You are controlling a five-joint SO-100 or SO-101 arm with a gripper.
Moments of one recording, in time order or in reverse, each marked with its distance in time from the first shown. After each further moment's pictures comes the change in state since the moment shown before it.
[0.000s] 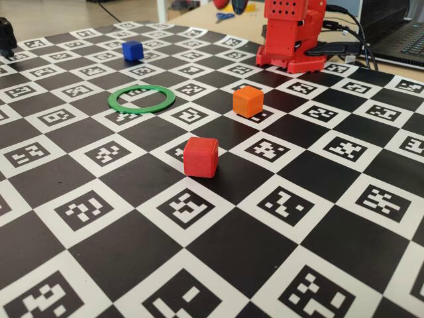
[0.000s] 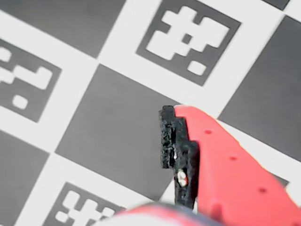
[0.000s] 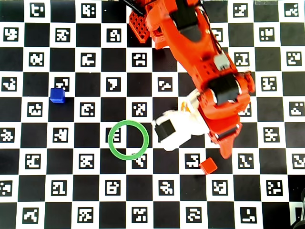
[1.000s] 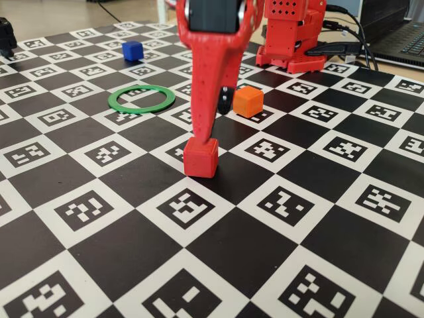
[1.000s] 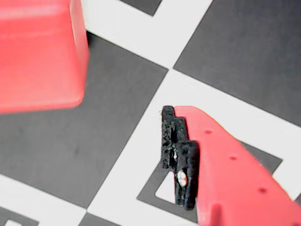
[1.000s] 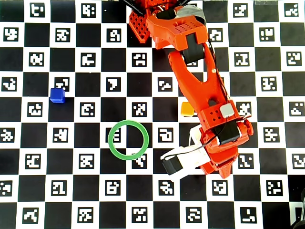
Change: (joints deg) arm 1.2 -16.4 5.2 -15.1 -2.2
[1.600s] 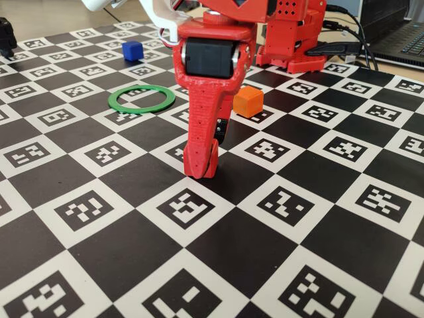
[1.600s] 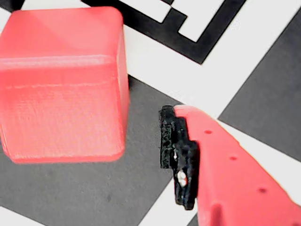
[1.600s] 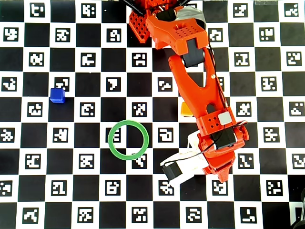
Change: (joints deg) arm 0.5 -2.9 1.1 -6.7 -2.9
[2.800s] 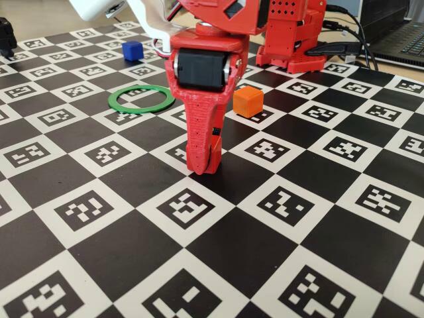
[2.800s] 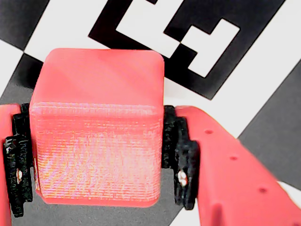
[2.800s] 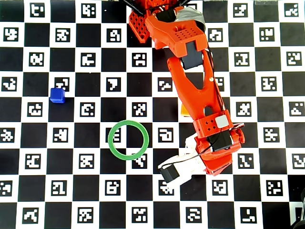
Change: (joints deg) arm 0.5 -1.1 1.2 -2.6 -0.8
